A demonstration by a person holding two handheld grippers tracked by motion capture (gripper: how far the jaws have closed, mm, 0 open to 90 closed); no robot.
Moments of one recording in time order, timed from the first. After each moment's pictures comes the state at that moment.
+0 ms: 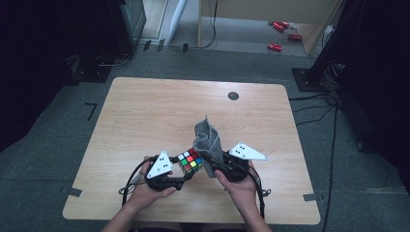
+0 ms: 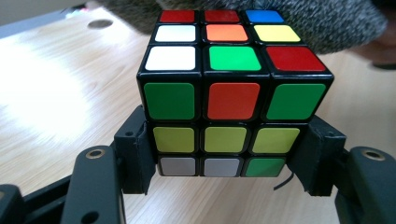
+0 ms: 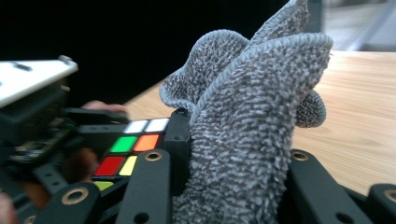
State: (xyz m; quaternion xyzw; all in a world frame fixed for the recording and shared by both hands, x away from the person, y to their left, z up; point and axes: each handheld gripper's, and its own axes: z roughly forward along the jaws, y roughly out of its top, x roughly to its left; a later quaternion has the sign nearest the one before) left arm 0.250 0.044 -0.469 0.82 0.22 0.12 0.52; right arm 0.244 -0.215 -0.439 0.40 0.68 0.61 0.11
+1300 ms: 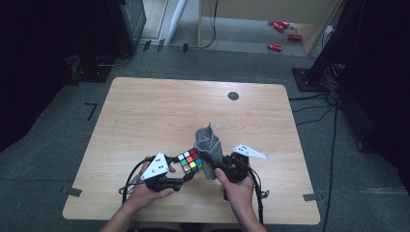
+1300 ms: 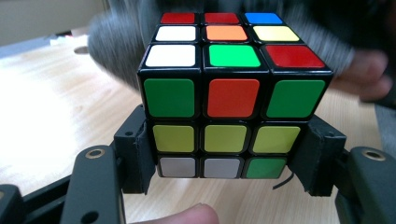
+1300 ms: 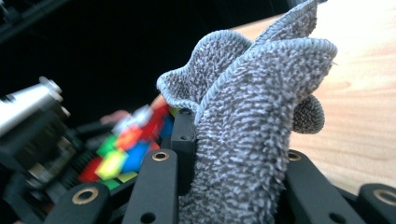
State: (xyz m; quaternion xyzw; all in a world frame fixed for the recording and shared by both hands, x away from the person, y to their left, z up) left arm 0.249 0.043 -0.476 0.81 0.19 0.11 0.55; right arm 0.244 -0.216 -0.448 0.49 0.62 0.61 0.03
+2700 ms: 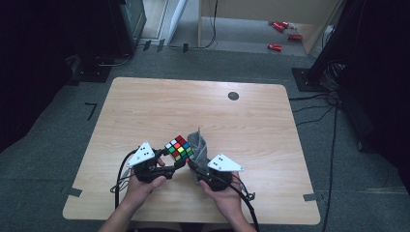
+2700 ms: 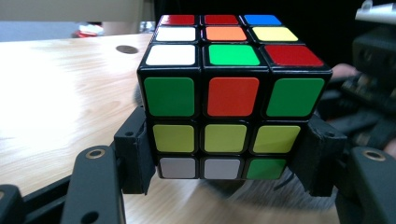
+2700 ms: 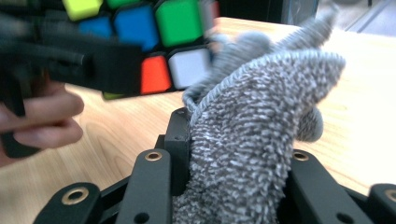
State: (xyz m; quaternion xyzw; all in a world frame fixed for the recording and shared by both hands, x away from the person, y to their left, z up) left arm 0.264 0.069 -0.457 0.74 0.31 0.07 0.59; right arm 0.232 -0.169 -0.478 0.37 0.73 0.54 0.18
